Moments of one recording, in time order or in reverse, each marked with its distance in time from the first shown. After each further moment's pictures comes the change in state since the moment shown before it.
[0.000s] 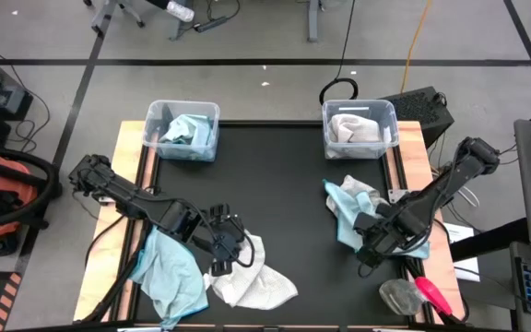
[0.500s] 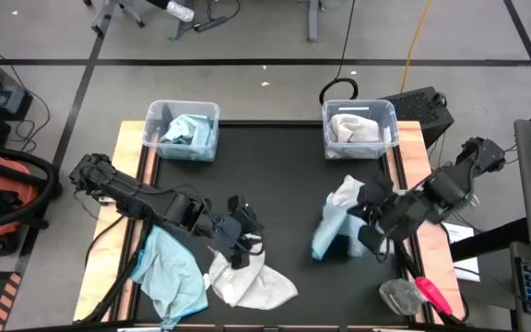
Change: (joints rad) left arm 0.065 0.000 0.000 0.317 -0.079 0.126; right arm -0.093 0.000 0.583 -0.186 0.370 -0.304
